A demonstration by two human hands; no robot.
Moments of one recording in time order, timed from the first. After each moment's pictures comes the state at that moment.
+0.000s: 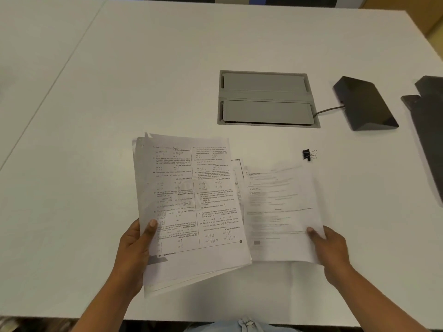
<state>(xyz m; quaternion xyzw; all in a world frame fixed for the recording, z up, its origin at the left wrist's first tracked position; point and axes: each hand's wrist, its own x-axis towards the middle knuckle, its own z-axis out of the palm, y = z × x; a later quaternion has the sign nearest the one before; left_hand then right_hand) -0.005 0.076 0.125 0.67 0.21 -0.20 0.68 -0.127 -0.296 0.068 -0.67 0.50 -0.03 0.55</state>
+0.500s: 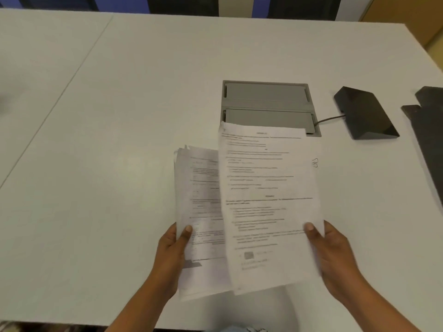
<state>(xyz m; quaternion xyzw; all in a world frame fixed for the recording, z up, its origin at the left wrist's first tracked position) -0.018 0.018 0.128 0.63 0.19 -0.26 0.71 -0.116 -0.259 0.147 -0.59 0.37 -0.05 0.72</state>
